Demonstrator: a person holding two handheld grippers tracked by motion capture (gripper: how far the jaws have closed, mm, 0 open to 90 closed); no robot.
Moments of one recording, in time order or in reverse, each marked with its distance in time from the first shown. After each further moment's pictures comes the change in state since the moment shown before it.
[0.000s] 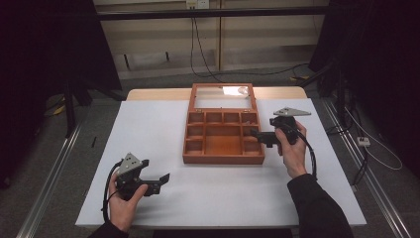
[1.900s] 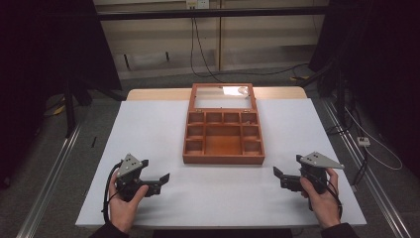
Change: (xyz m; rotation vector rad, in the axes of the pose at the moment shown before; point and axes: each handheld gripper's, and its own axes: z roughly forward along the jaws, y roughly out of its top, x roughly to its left) left arm -0.004 -0.001 -0.003 -0.018 0.027 -0.006; right arm 0.020 -0.097 -0.095 -0.019 -0.125 -0.014
